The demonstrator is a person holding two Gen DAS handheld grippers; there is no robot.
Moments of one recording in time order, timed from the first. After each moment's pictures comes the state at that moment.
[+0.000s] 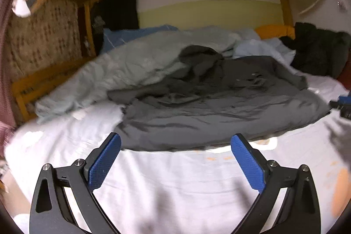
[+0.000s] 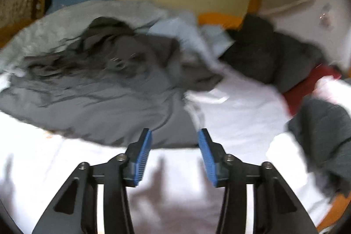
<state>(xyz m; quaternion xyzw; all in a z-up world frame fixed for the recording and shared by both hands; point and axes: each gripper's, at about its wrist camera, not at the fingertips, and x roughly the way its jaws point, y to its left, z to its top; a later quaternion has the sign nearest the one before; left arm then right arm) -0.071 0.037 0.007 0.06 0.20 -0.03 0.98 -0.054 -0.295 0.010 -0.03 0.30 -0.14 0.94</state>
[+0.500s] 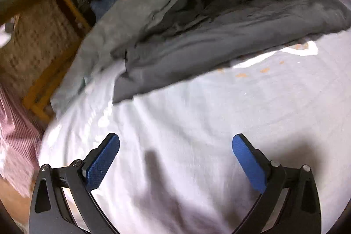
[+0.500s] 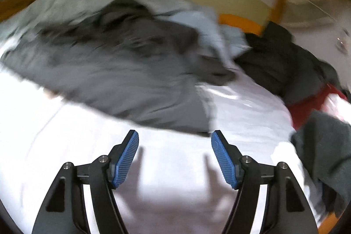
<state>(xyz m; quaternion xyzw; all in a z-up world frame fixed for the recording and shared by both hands) -0.039 0.021 -0.063 0.24 0.35 0.05 0.90 -0.051 -0.263 -0.025 -0.15 0.32 -0.10 0.93</state>
